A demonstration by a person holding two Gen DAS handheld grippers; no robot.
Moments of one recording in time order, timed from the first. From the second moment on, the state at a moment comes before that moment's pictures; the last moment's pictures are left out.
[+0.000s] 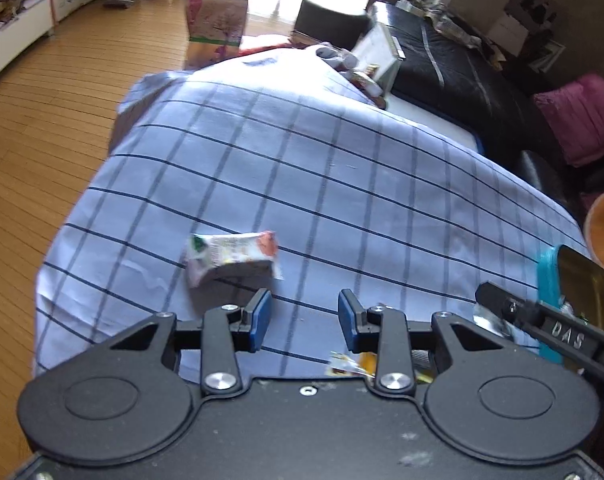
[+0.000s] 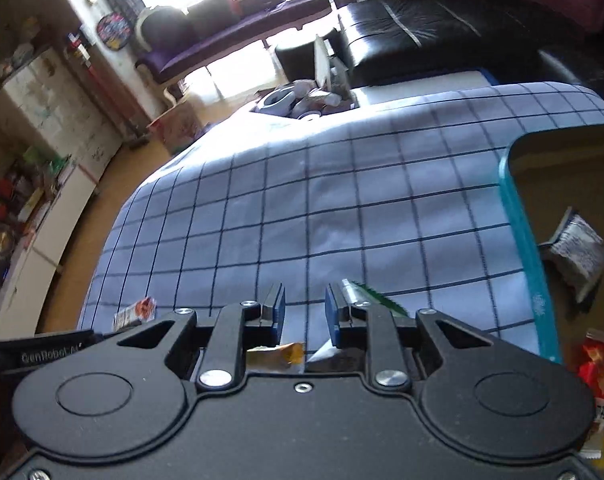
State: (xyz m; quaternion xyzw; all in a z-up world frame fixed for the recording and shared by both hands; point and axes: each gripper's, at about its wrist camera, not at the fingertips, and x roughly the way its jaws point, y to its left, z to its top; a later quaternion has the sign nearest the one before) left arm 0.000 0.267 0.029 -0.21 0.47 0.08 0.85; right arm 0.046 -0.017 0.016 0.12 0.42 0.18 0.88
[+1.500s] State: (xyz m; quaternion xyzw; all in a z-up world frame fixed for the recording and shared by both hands) left arm -0.015 0.184 0.036 -0.04 0.47 0.00 0.88; right arm 0.047 -0.072 0.016 0.16 0.42 0.19 0.87
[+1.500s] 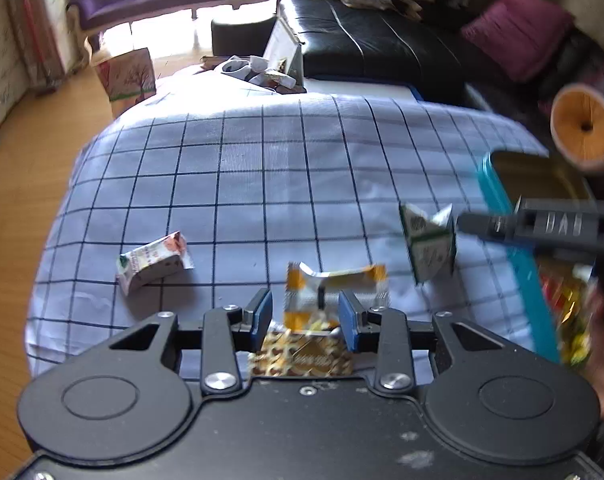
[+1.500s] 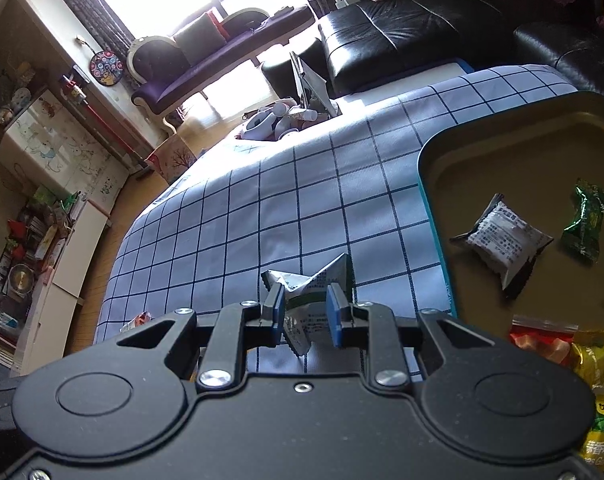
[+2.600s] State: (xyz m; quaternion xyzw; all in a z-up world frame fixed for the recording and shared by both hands) left arm -0.032 0.151 -0.001 0.32 0.42 -0.16 0.83; right arm 0.055 -0.071 0.010 0.18 0.44 0.22 0.85
